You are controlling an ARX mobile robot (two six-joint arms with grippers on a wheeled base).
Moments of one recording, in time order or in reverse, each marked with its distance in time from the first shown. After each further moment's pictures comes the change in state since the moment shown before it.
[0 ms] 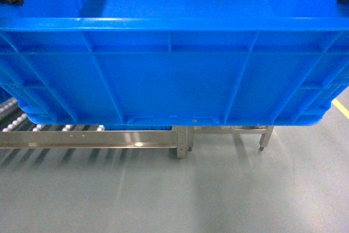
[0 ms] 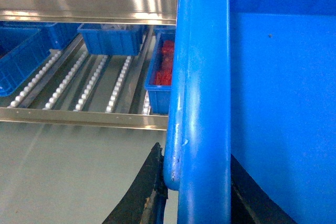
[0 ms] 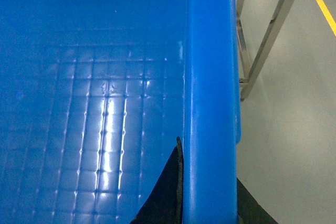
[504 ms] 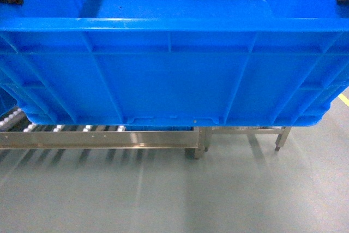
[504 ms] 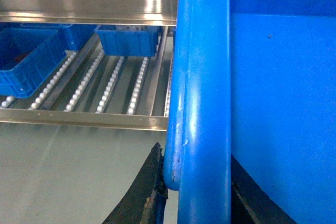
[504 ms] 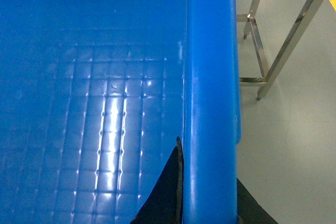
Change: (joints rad) left arm 0.000 0.000 0.000 0.001 0.000 0.000; right arm 0.000 0.000 0.000 0.000 0.000 0.000
